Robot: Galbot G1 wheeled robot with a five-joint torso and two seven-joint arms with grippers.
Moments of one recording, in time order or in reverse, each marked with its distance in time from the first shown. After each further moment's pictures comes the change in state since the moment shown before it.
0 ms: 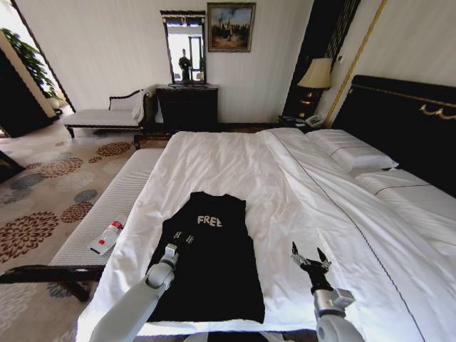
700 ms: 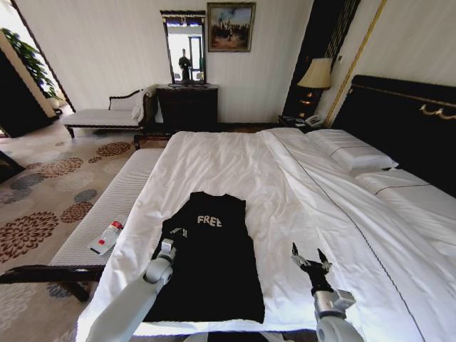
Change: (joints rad) left arm -0.037 0.033 -0.071 -0.073 -0.132 0.038 -0.045; right arm -0.018 0.011 0.002 0.020 -0.006 0.002 0.000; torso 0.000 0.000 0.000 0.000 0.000
